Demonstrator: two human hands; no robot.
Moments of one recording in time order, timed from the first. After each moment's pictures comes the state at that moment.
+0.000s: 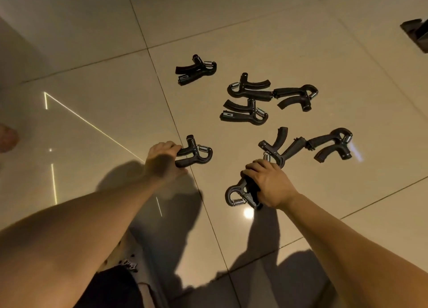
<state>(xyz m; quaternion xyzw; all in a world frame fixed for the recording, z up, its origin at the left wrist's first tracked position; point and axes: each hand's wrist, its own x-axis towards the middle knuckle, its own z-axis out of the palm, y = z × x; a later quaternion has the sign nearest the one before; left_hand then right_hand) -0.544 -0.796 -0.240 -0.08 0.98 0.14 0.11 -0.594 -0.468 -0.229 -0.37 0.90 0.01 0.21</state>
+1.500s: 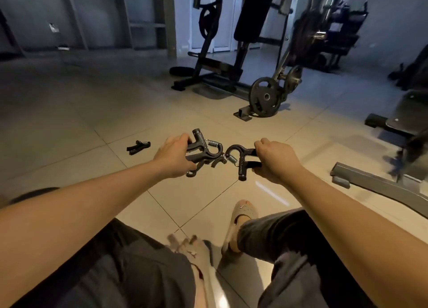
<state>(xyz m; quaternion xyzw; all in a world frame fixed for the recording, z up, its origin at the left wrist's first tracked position) -0.265 -0.572 0.138 0.11 0.97 0.23 -0.02 -0.222 -0.307 0.156 -0.08 0.98 0.12 -0.09</state>
